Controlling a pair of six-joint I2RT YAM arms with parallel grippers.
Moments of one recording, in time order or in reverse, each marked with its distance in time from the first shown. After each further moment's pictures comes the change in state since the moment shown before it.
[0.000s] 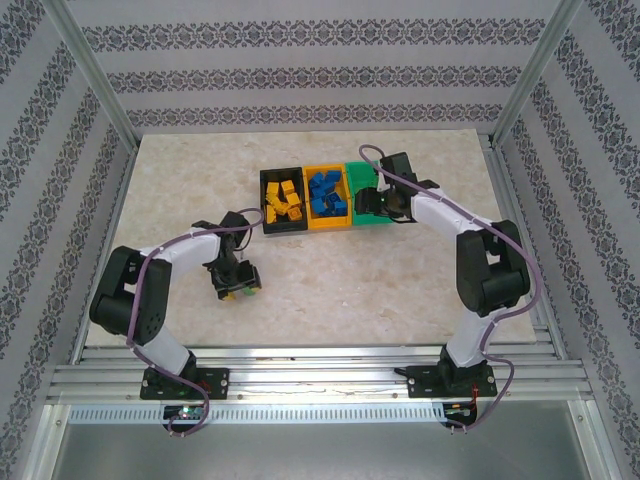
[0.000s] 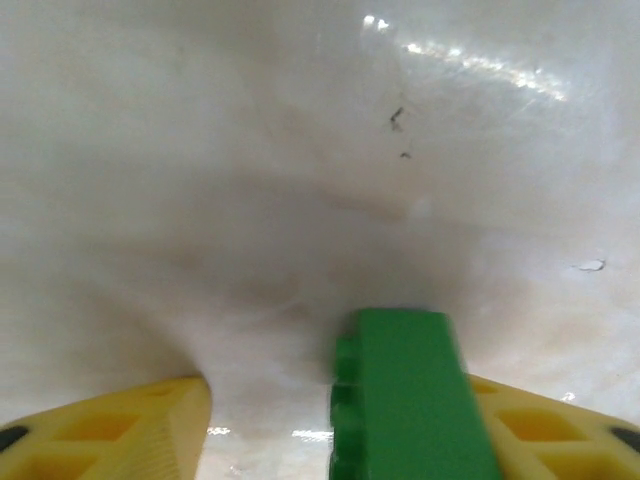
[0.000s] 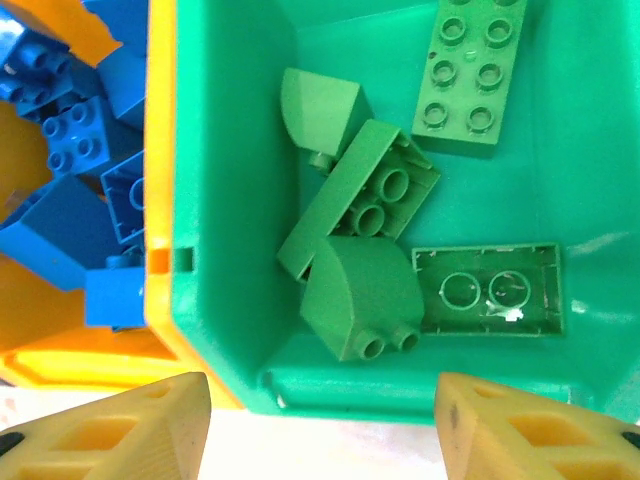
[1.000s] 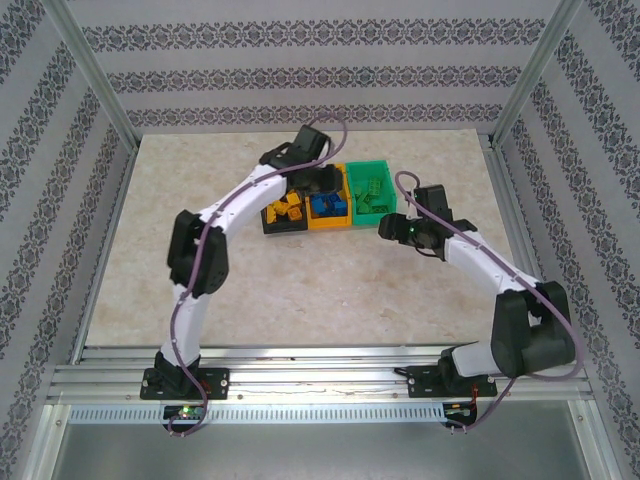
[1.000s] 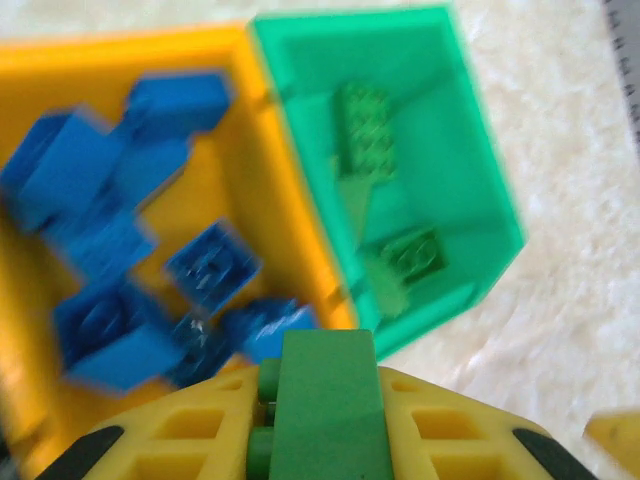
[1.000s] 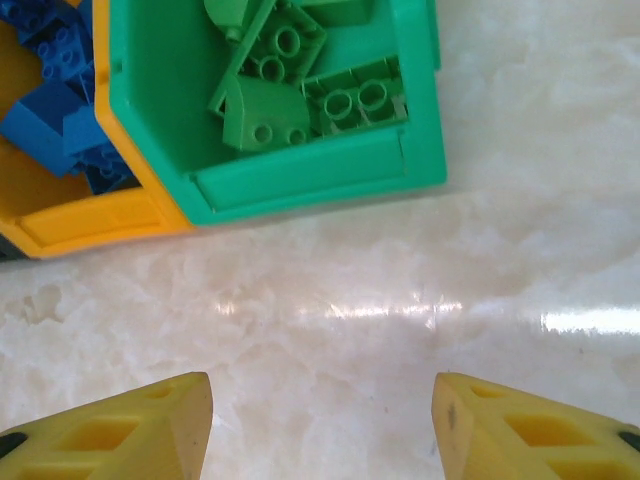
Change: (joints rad) left arm -0.236 0.568 1.166 0.140 0.008 0.104; right arm -0.081 -0.422 -0.419 0.053 -0.047 0.053
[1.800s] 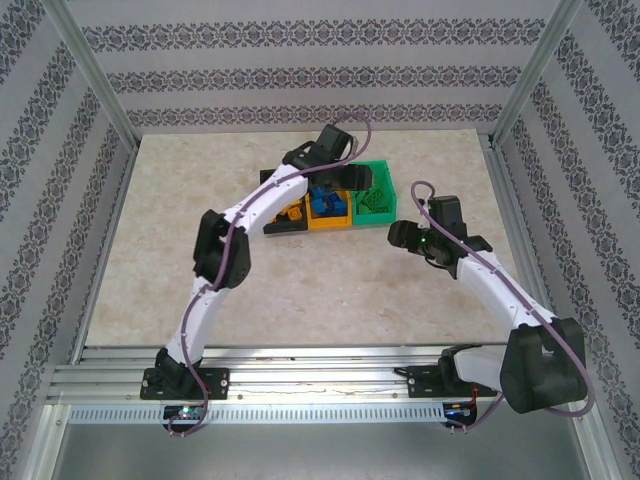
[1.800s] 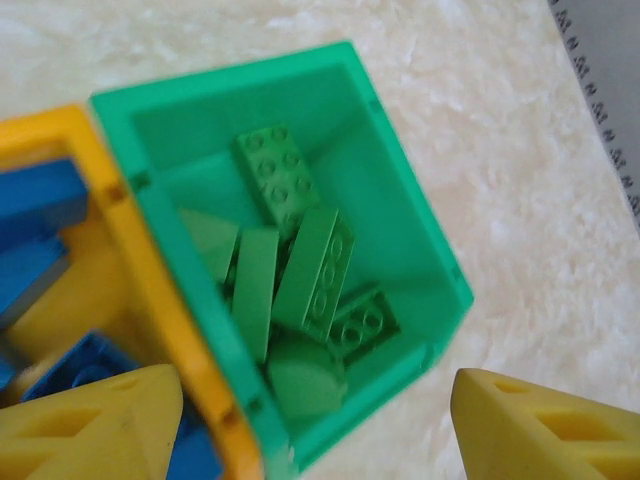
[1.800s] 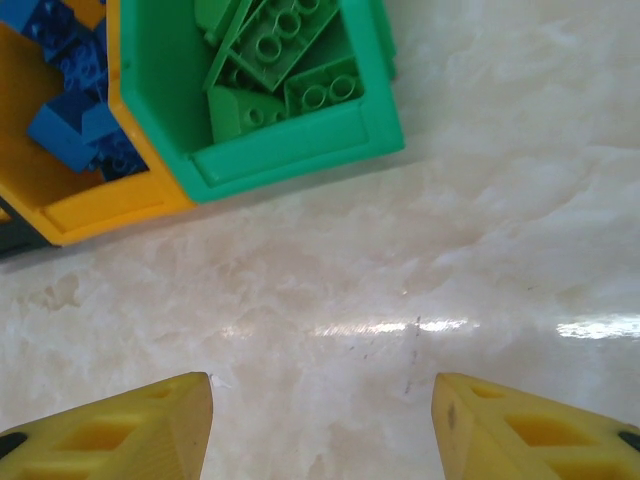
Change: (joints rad) left arm -0.049 0.098 0.112 0.031 -0.020 0.041; right arm -0.047 -0.175 -0.093 -0.016 0.002 0.023
